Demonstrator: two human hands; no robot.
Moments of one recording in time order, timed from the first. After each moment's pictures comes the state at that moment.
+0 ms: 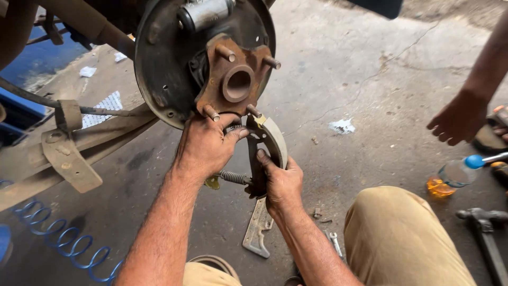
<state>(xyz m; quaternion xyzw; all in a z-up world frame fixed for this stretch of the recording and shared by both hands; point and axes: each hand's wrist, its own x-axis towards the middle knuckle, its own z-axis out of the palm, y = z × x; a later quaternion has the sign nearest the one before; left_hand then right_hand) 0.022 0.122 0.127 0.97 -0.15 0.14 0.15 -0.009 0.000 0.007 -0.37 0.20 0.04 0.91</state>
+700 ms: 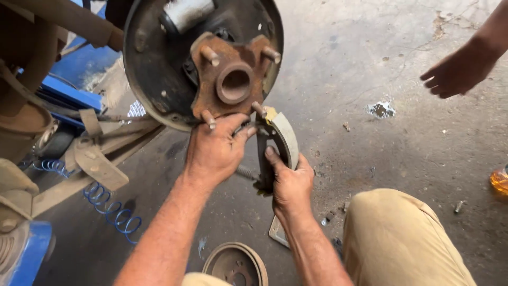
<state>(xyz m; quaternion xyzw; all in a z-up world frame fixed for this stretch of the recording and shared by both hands) 0.020 0.103 0.128 0.97 -0.13 0.15 0.15 -0.004 -0.001 0.014 -0.32 0.22 0.05 0.92</state>
